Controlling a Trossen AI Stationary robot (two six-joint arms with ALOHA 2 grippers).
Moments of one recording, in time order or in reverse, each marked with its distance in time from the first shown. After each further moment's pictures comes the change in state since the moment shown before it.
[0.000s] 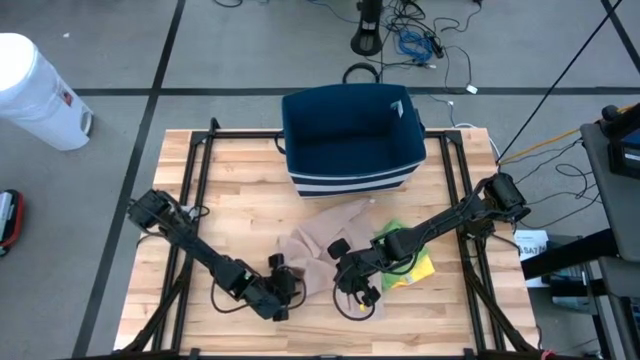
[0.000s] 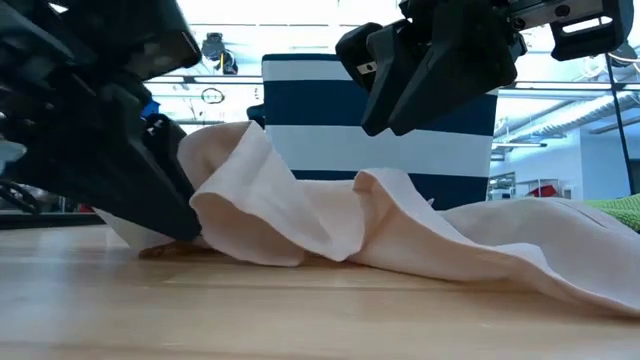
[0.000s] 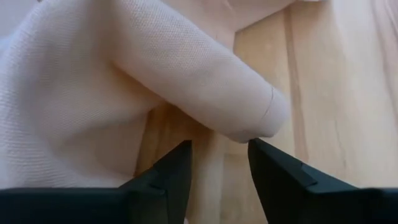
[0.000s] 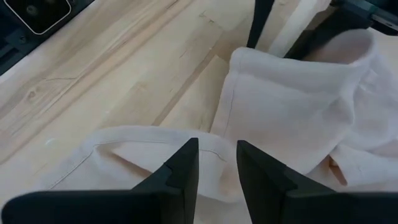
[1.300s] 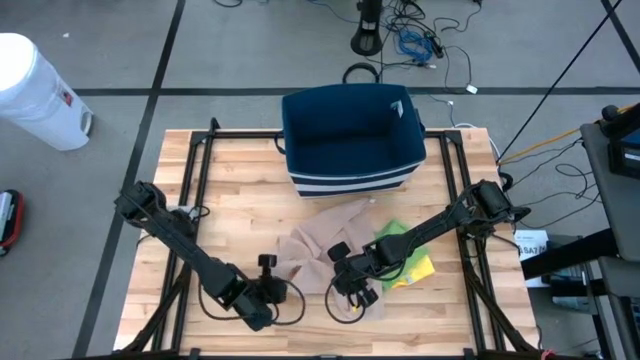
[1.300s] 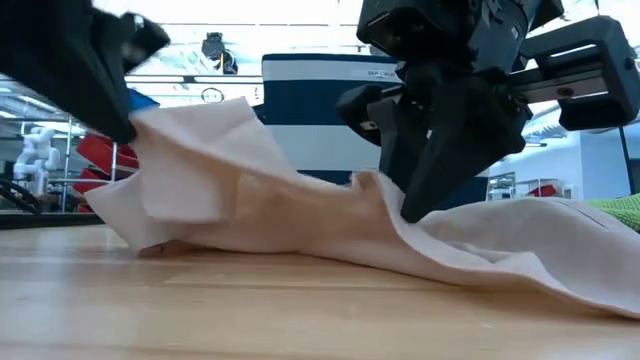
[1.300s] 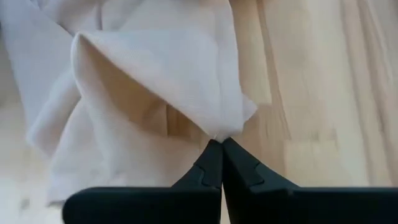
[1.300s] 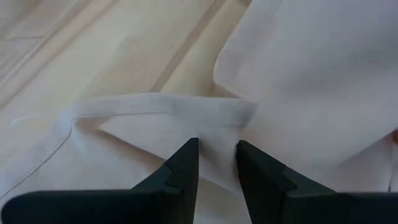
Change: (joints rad) left arm -0.070 -0.126 0.225 -0.602 0.033 0.089; right arm -0.003 0.111 0.000 -0.010 0.000 0.058
